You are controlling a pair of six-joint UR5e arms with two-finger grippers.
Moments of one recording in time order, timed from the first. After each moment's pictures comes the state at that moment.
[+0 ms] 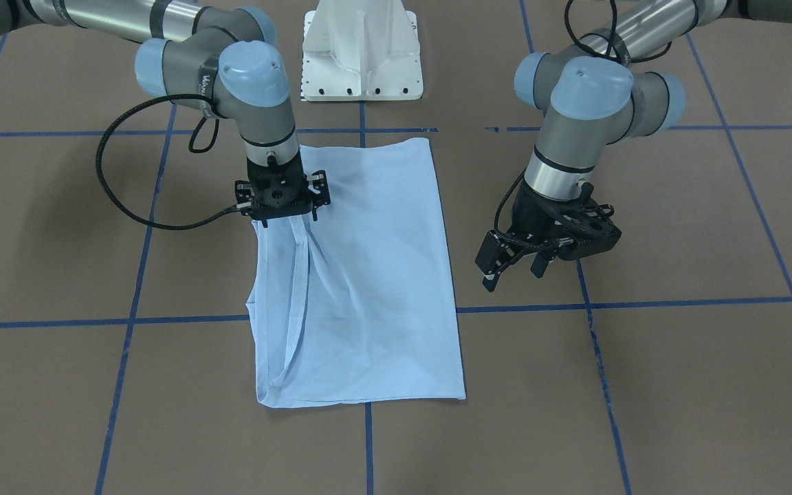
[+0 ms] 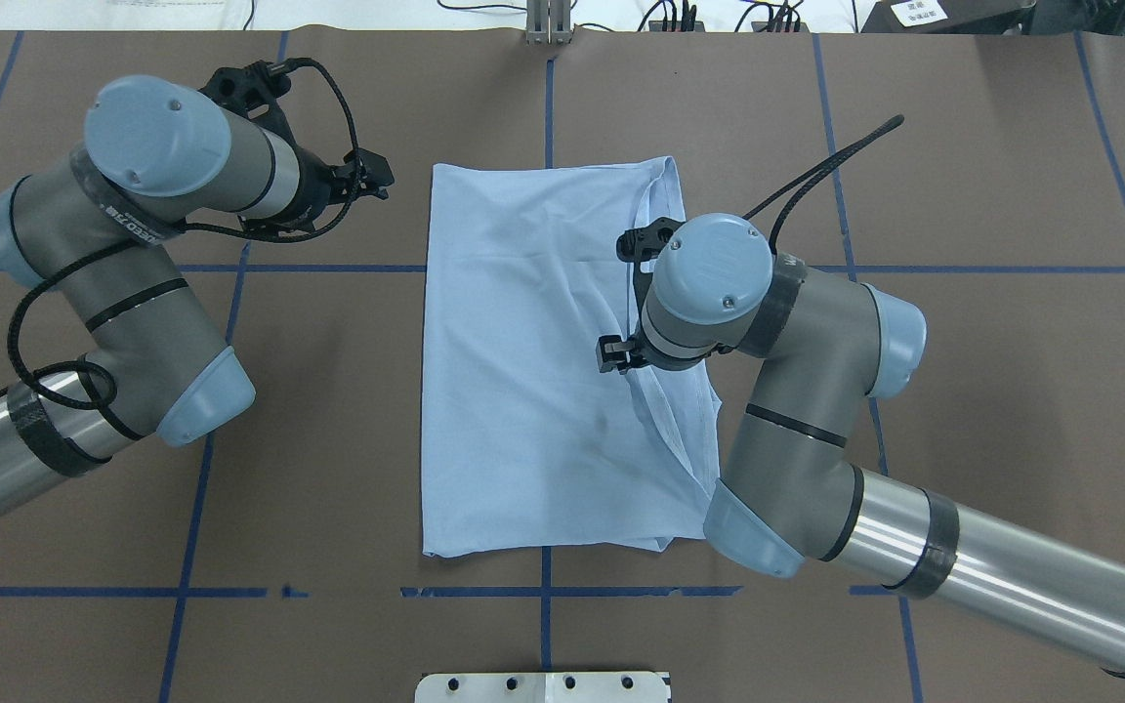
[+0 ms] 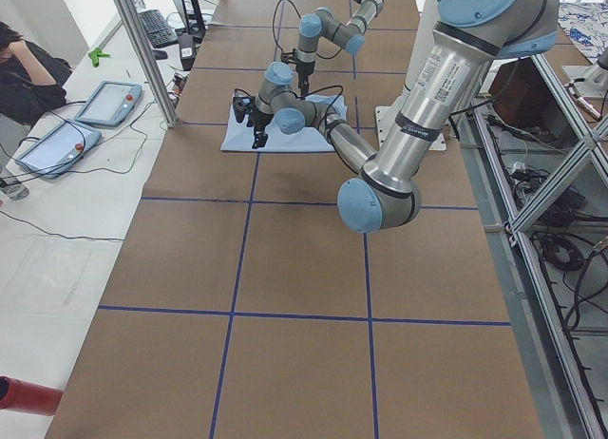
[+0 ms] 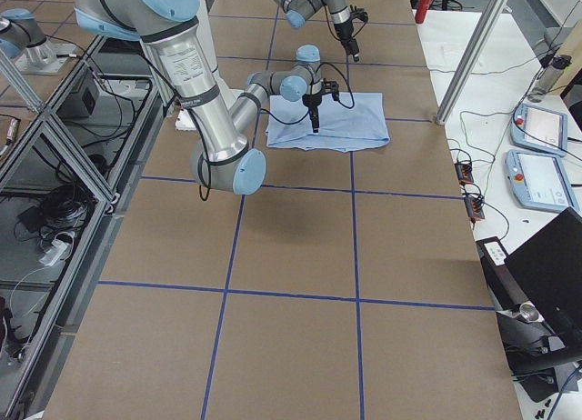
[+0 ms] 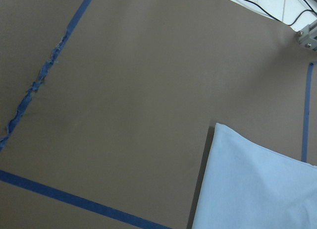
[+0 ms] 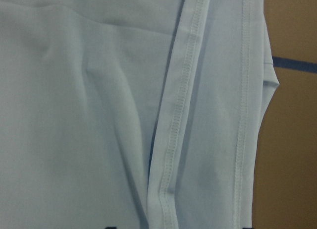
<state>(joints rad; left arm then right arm) -0.76 -2.10 -1.65 -1.94 -1.77 -1.47 0.53 -0.95 1.67 -1.55 1.79 1.03</state>
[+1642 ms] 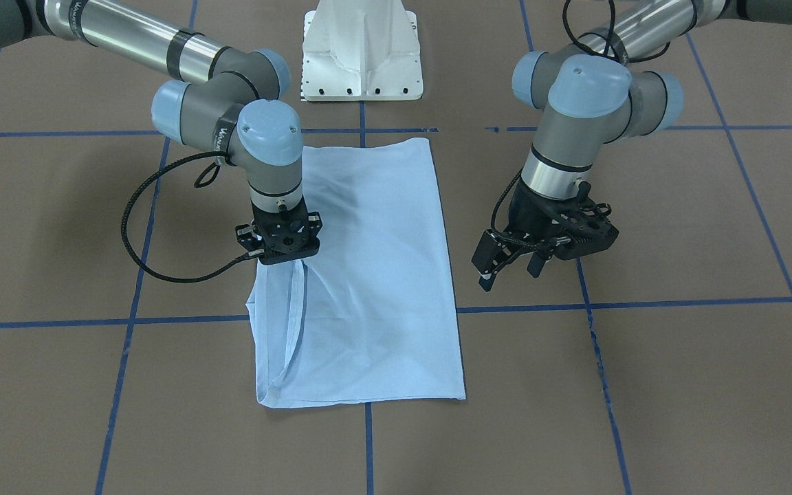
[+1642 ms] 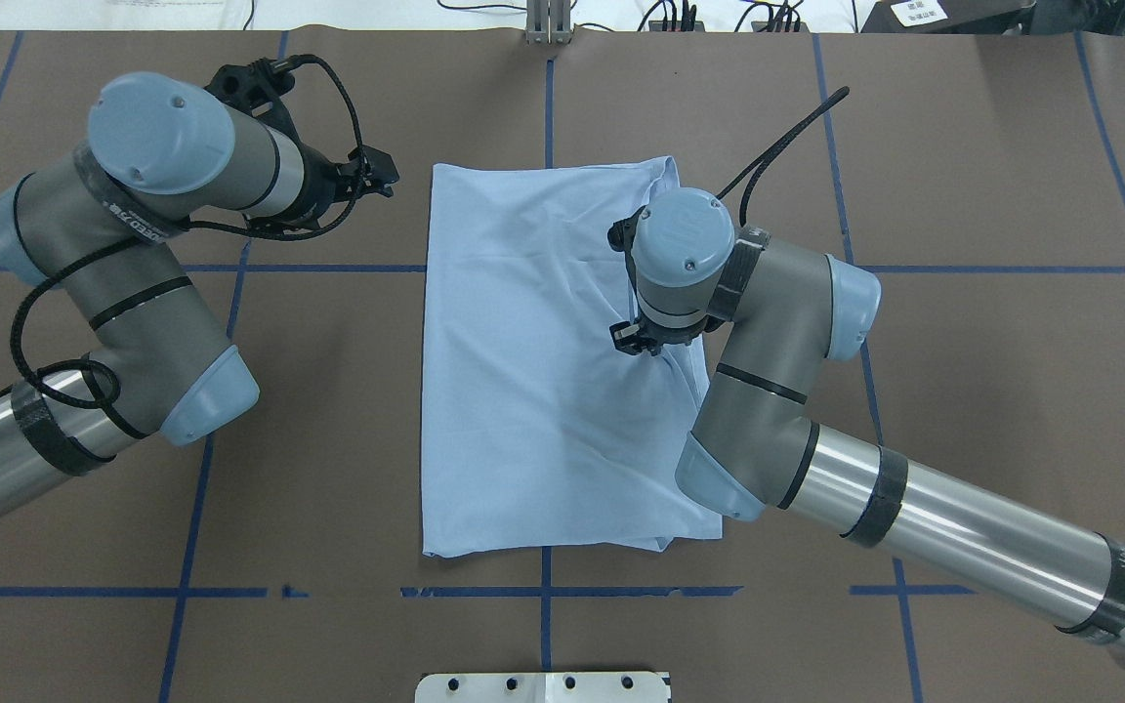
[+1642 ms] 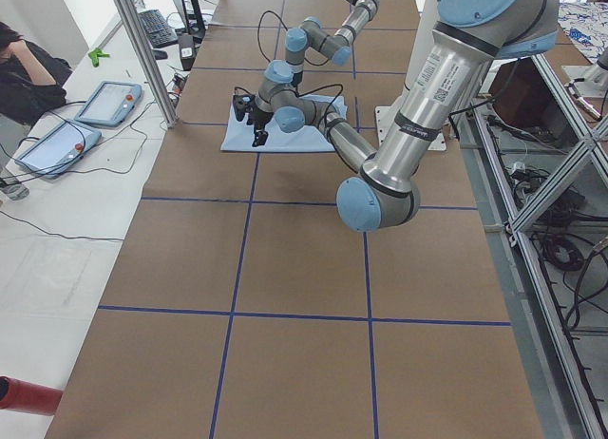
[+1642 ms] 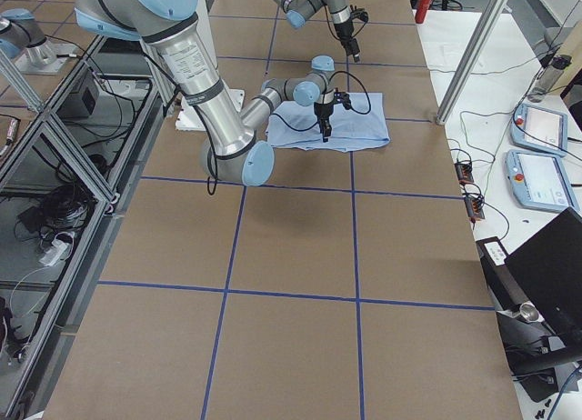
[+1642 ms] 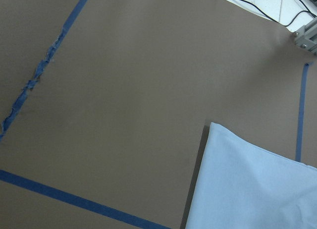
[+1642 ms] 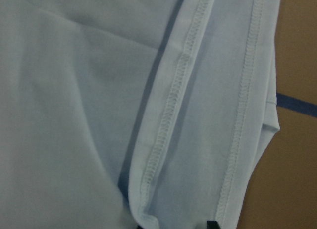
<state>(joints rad) -0.76 -2.11 -1.65 -1.94 -1.77 -1.48 0.57 -0.90 1.50 -1.56 1.81 0.86</state>
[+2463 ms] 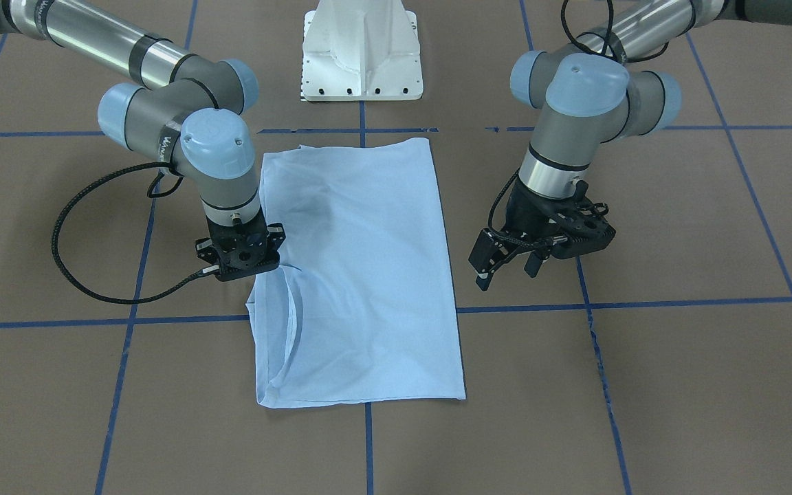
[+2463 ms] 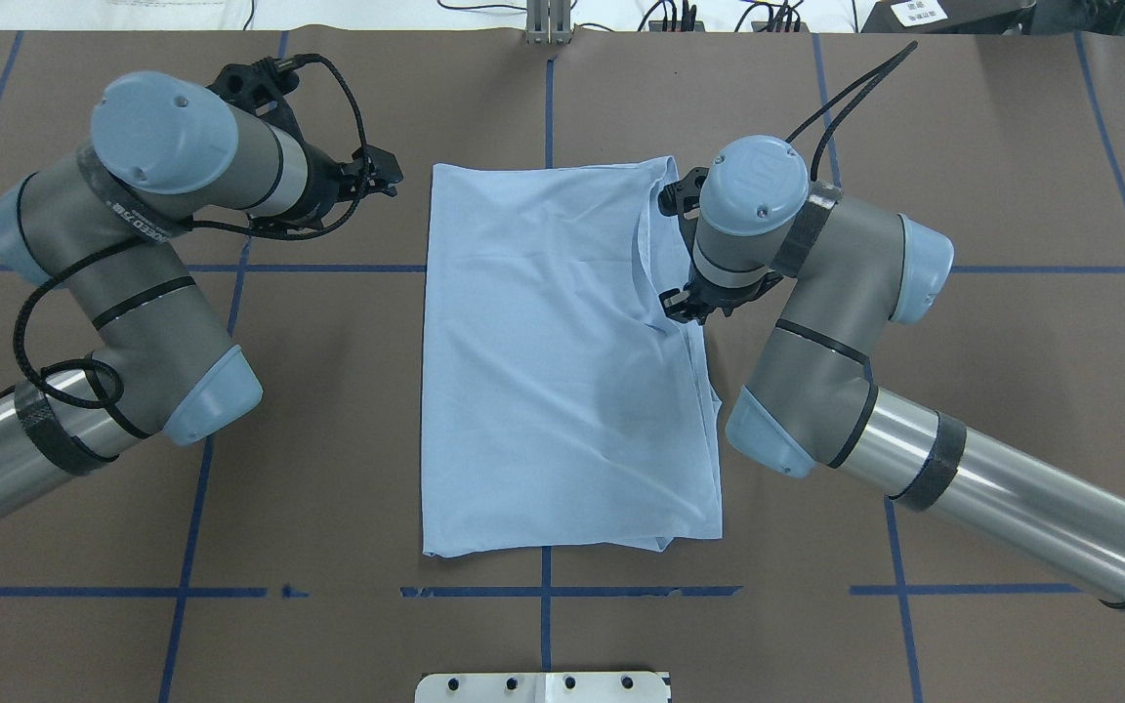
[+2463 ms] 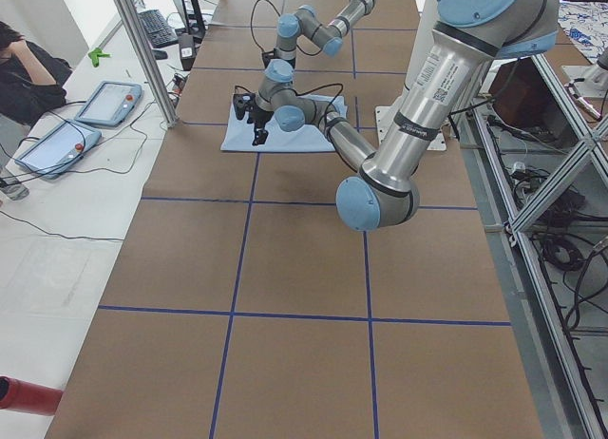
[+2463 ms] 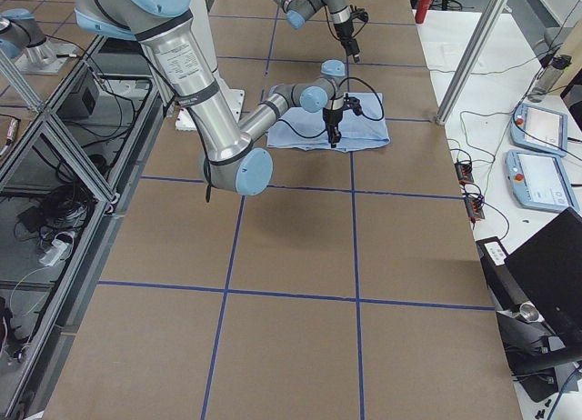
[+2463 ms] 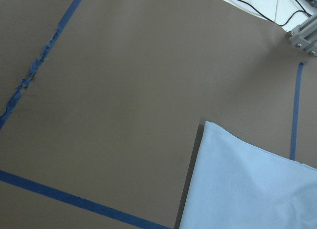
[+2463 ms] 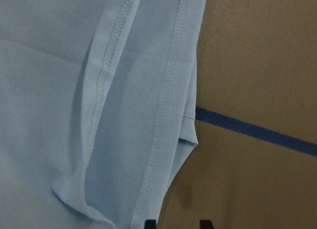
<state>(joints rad) -0.76 -2.12 -1.65 -1.95 -1.78 -1.47 0.65 -0.94 1.54 -1.56 1.87 0.76</state>
